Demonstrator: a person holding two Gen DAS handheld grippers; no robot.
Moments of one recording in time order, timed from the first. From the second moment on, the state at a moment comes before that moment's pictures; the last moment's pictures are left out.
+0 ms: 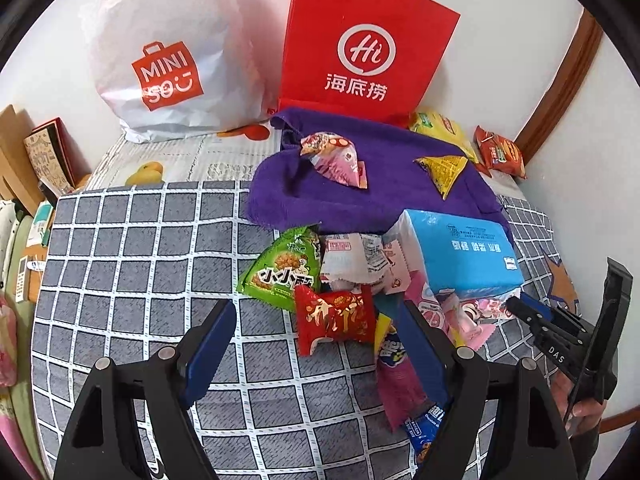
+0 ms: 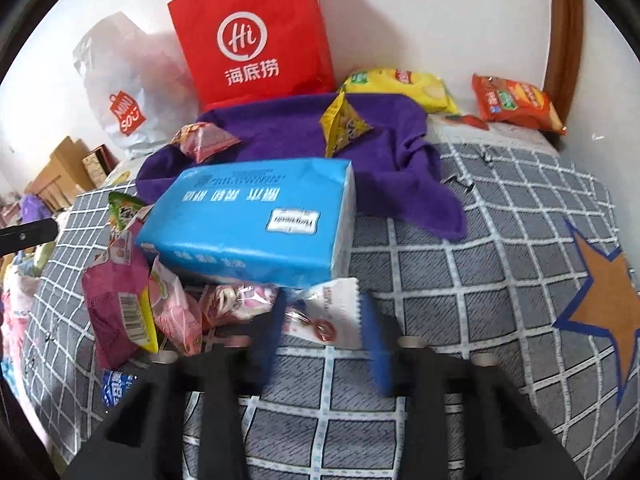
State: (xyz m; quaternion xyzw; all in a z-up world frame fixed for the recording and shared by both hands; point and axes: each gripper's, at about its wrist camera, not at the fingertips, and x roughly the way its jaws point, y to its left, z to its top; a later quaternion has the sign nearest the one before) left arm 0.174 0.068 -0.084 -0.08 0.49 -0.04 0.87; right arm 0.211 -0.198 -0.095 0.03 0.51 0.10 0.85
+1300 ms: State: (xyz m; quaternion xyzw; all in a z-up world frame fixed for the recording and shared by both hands) left arm 0.162 0.096 -0.096 -0.09 0.49 -0.02 0.87; right arm 0.205 -0.149 -0.099 -0.05 0.51 0.22 0.83
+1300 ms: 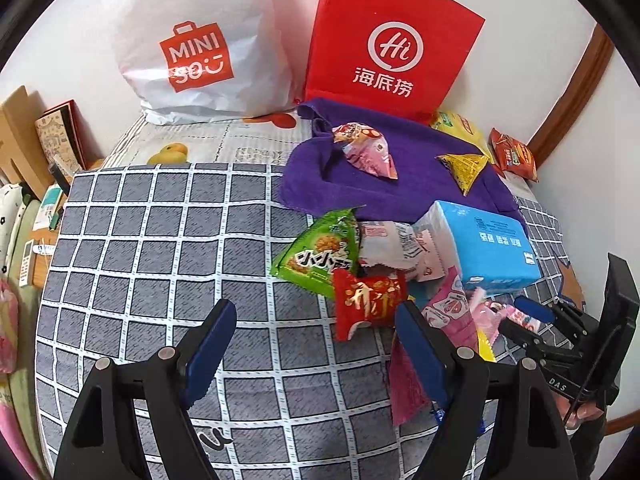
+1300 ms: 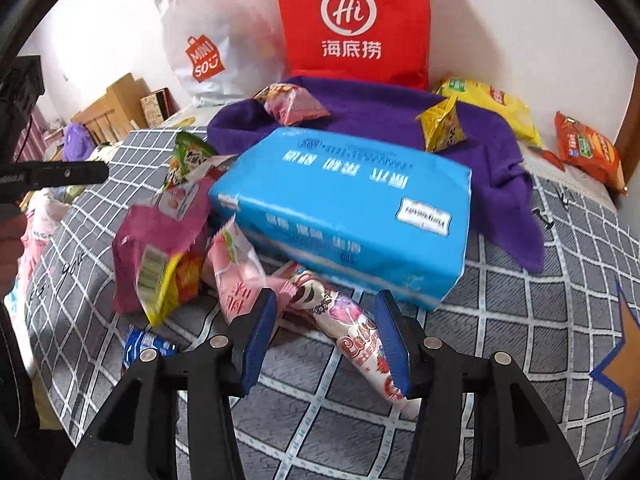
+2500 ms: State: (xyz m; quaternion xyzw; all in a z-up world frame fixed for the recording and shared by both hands) left arm 0.177 -0.010 -0.138 -0.08 0.54 -0.09 0.84; right arm 0.161 -0.219 -0.116 -0.01 0.51 0.05 0.86
